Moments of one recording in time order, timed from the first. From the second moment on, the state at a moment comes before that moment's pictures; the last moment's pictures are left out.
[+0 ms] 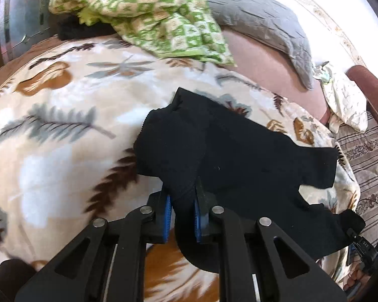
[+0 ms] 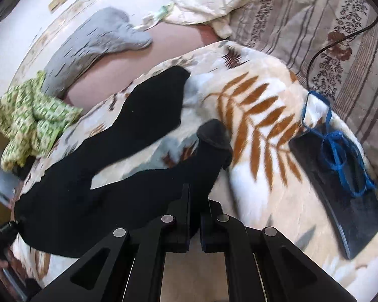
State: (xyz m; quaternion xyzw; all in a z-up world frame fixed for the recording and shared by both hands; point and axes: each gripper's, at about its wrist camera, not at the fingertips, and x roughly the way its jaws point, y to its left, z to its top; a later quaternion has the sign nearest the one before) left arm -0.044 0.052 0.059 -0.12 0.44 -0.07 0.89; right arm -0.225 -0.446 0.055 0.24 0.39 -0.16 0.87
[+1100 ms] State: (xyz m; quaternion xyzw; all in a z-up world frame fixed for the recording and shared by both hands) left arm -0.033 0.058 0.041 -0.05 0.47 -0.05 0.88; right arm -0.145 -0.332 0.046 0.11 0.46 -0.01 0.88
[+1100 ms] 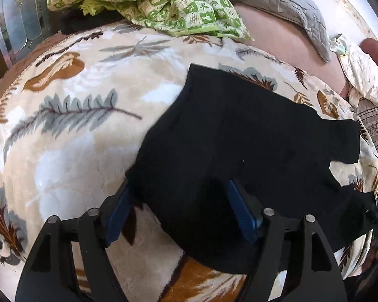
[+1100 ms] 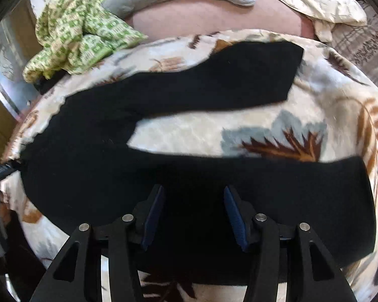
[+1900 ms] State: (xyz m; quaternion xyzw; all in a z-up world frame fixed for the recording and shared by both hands) left arm 0.123 0.024 0.053 0.09 0.45 -0.17 0.87; right arm 0.049 -0.309 0.058 -0.04 0.45 0.13 0.88
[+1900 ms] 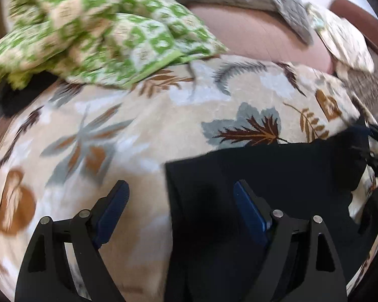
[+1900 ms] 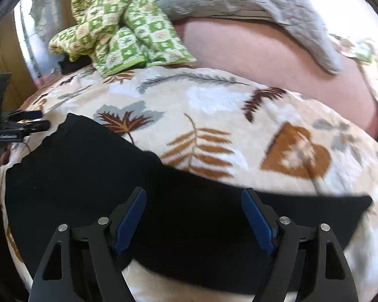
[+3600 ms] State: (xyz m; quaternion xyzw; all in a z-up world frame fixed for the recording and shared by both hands) left arm 0.001 0.026 0.120 0.15 0.36 -0.32 0.86; right arm -0.125 -0.249 0.128 -0.11 0.39 0.17 0.90
